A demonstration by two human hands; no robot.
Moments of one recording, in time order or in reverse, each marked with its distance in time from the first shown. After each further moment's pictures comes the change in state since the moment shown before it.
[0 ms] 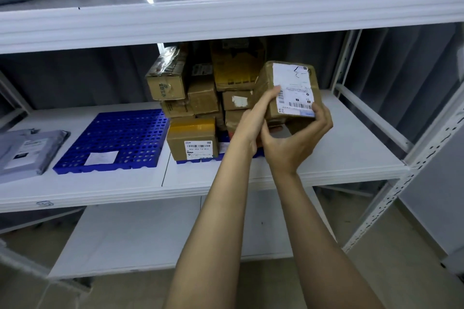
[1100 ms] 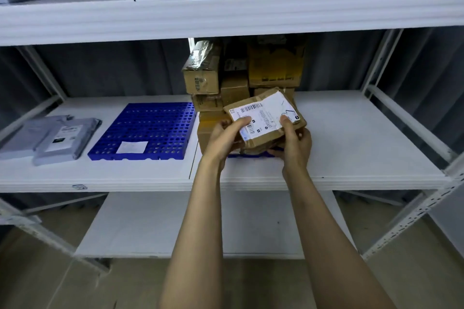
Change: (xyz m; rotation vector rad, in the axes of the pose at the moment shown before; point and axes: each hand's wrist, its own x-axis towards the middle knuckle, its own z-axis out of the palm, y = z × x) left_hand -0.030 -0.014 -0.126 0.052 0.275 0.026; right_hand -0.035 -0.003 0.040 0.386 -0.421 0.987
